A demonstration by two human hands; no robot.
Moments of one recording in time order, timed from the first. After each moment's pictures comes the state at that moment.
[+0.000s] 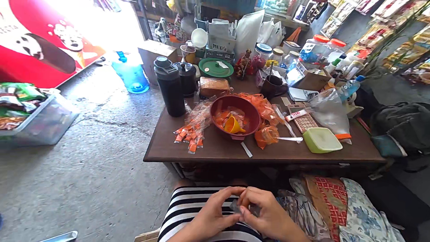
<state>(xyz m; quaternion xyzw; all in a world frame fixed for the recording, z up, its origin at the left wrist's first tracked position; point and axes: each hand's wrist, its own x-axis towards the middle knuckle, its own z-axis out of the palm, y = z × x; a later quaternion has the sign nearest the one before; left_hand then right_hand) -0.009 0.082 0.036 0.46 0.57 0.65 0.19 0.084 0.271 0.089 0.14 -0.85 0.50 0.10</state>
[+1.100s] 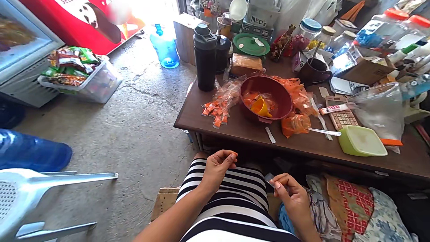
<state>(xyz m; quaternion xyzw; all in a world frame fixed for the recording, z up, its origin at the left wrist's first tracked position) -0.011 0.071 0.049 0.03 0.57 0.80 0.20 0.114 0.275 0.056 -0.07 -0.75 0.64 0.17</state>
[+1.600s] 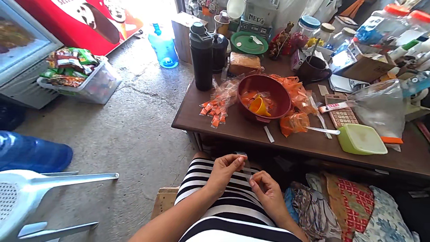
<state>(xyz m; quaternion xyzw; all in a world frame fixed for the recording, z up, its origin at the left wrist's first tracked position) -0.004 0.090 0.055 0.01 0.54 0.80 0.26 0.100 0.247 0.025 -0.05 -0.76 0.64 0.10</state>
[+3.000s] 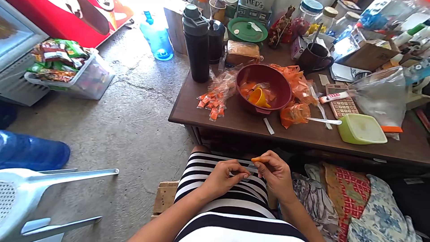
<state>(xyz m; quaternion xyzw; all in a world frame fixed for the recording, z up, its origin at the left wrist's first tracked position) 0.002 0.064 0.024 0.36 0.66 0.63 0.21 0.070 0.256 0.053 0.03 -0.72 0.67 0.17</state>
